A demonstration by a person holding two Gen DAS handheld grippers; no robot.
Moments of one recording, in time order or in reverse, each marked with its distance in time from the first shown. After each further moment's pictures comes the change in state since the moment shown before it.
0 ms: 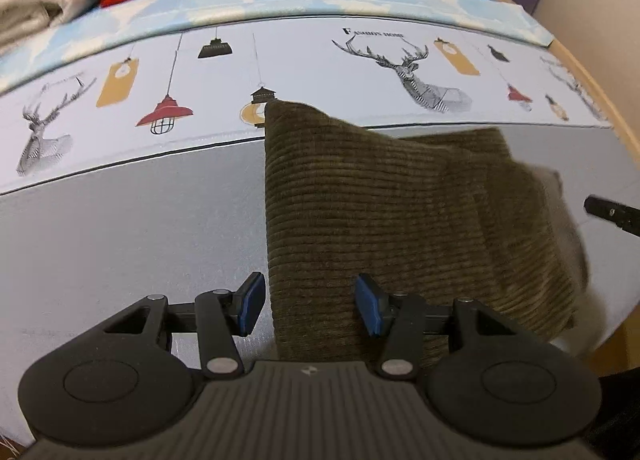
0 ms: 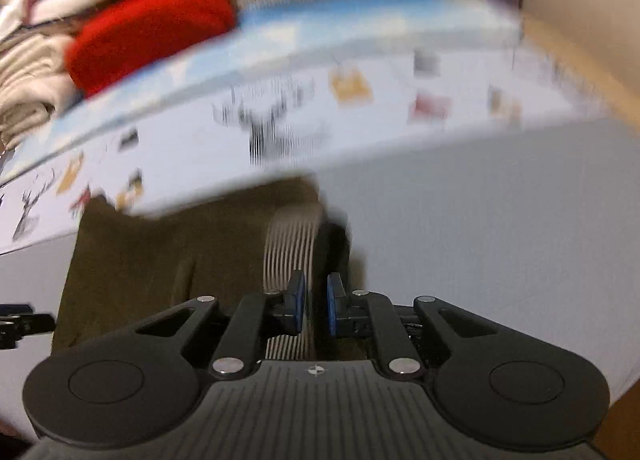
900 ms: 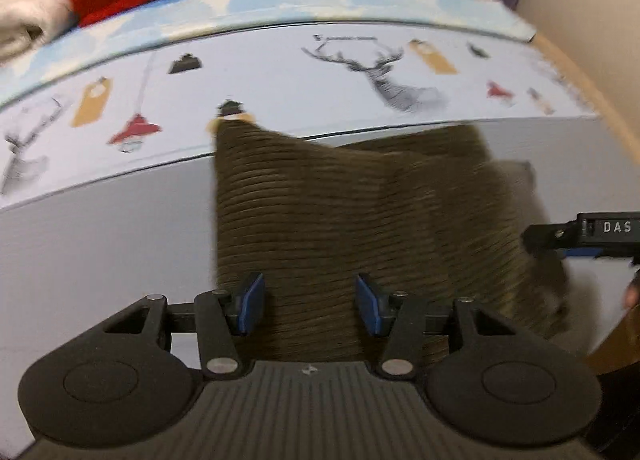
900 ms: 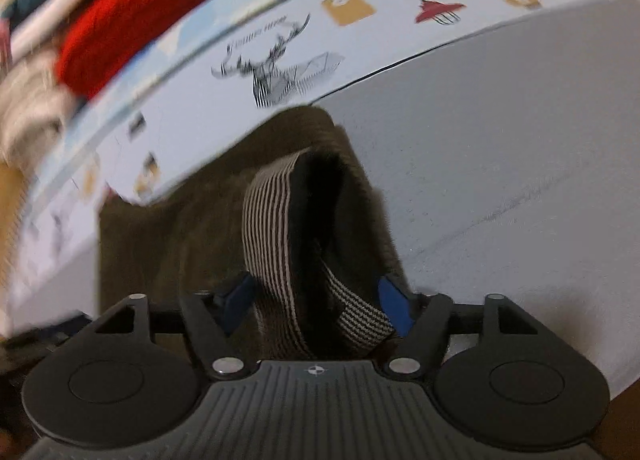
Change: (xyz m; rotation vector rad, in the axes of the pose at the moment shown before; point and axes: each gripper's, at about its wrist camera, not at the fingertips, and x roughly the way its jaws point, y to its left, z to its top) left arm 0.025 -0.029 -0.008 0.060 -0.053 0.027; right arm 0.051 -0.008 -0.008 0.208 0.268 0.130
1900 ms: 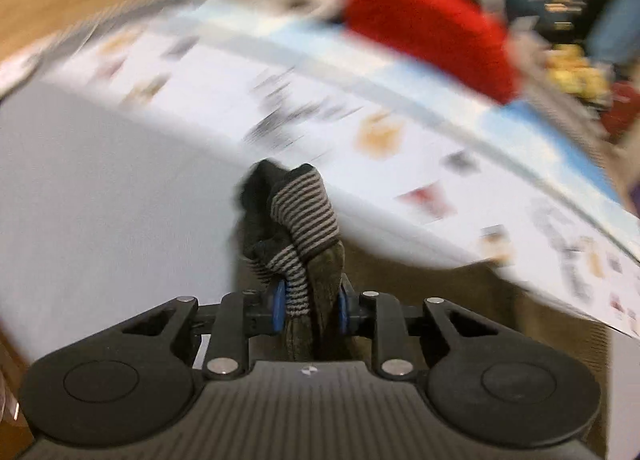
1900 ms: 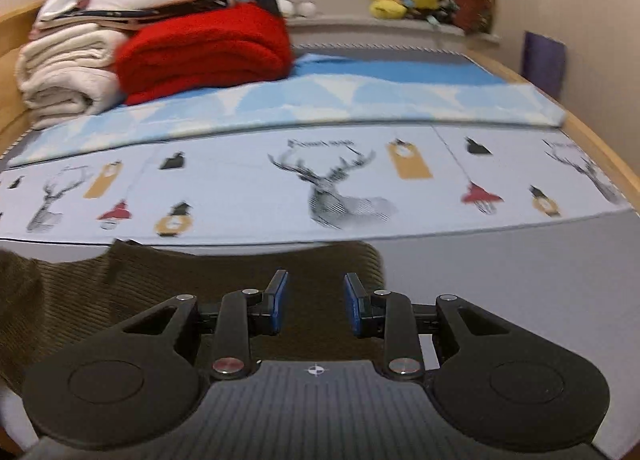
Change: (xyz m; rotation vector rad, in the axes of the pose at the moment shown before) left arm -0.094 0.239 -0.061 -0.565 -0.228 0.167; right arm -0.037 0.086 -0.002 -0.347 -0.355 -0.126
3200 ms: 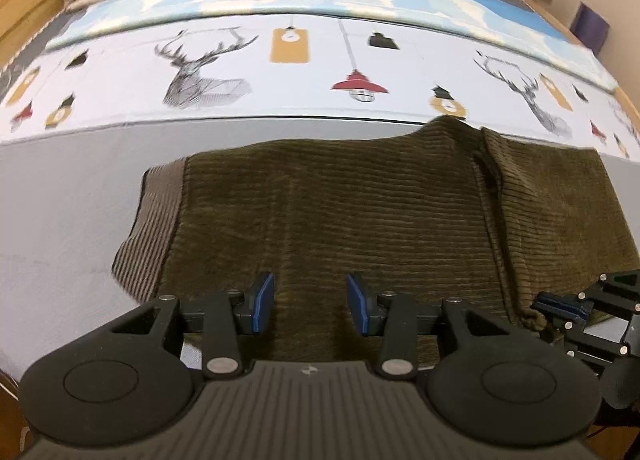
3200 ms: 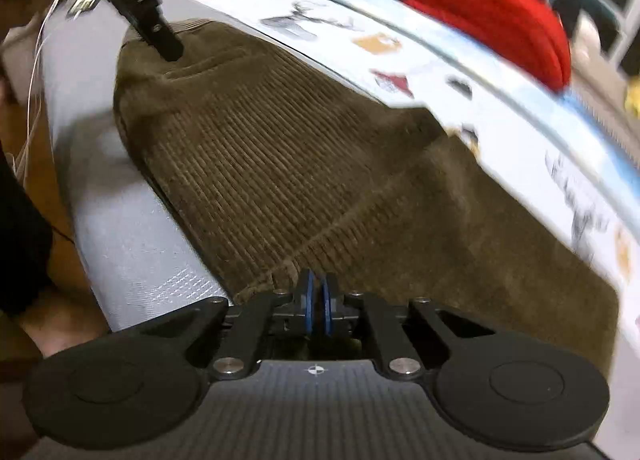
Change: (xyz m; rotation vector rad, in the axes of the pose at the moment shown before) left arm 0.021 0.002 -0.024 0.341 0.244 -0.057; right arm 0.008 0.206 -0.115 -0.740 0.143 0.350
